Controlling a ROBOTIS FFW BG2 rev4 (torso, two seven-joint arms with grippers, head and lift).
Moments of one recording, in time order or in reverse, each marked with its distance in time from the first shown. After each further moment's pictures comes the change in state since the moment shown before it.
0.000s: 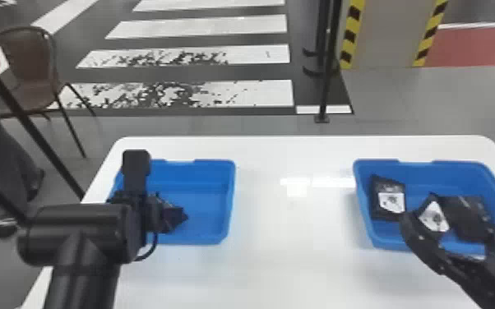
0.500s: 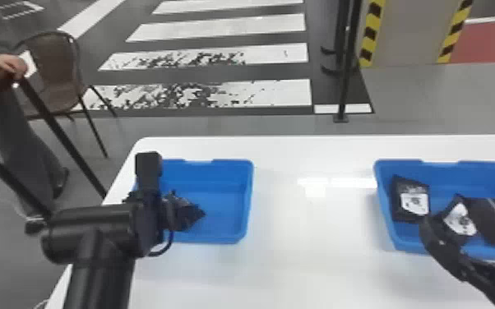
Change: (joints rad) left arm -0.018 0.004 0.055 0.072 0.077 -0.067 0.008; right arm 0.002 -0.002 0.013 0.000 0.004 0.000 0.003
